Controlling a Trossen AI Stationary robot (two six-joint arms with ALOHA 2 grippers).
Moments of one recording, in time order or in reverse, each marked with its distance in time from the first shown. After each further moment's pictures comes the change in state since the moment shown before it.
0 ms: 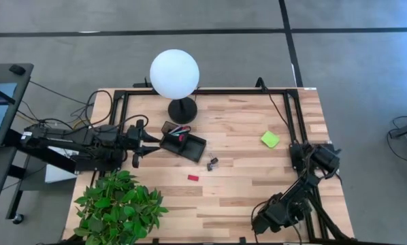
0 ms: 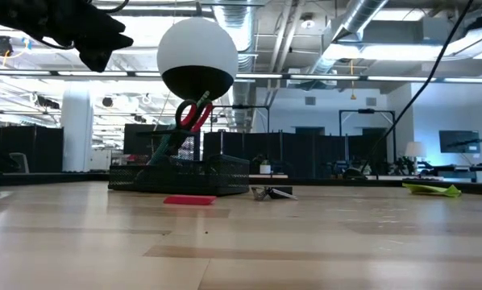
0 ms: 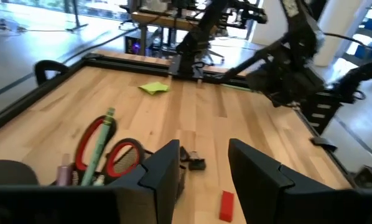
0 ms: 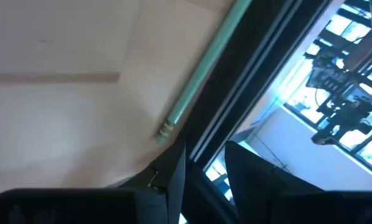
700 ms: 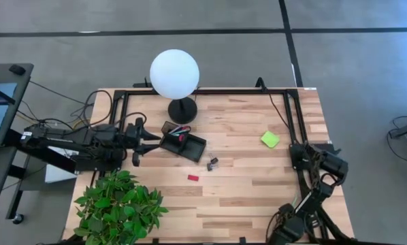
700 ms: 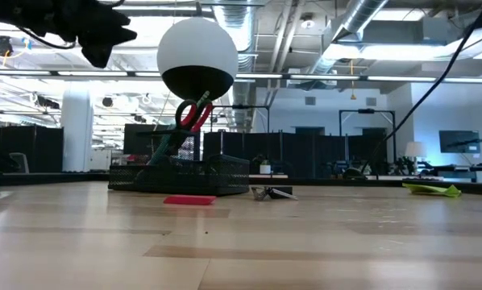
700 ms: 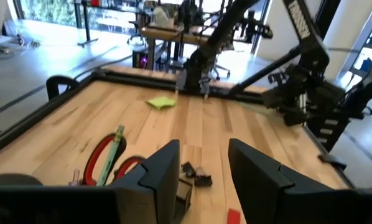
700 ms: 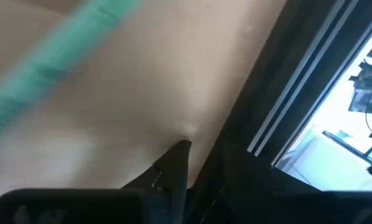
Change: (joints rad) left arm 0.000 0.000 0.000 0.060 -0.036 0.006; right arm 0.196 0.028 -0.002 0.246 0.129 0.339
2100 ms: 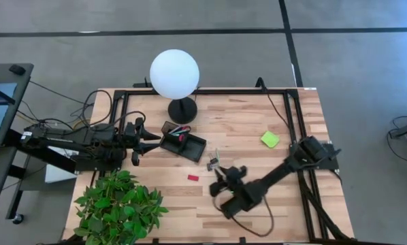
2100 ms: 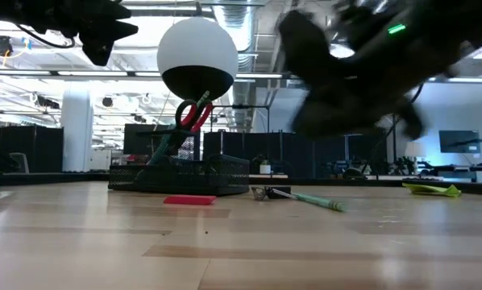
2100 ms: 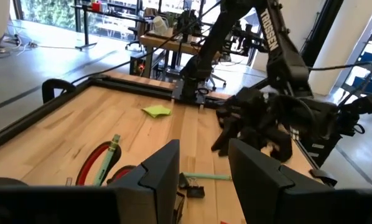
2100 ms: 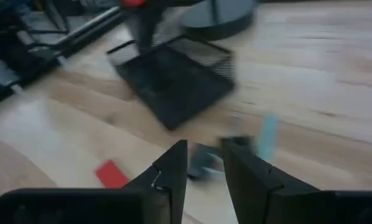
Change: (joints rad) left arm 0.000 0.001 0.000 0.038 0.001 -0.044; right arm -0.469 -0.025 0.011 0.426 1.801 -0.610
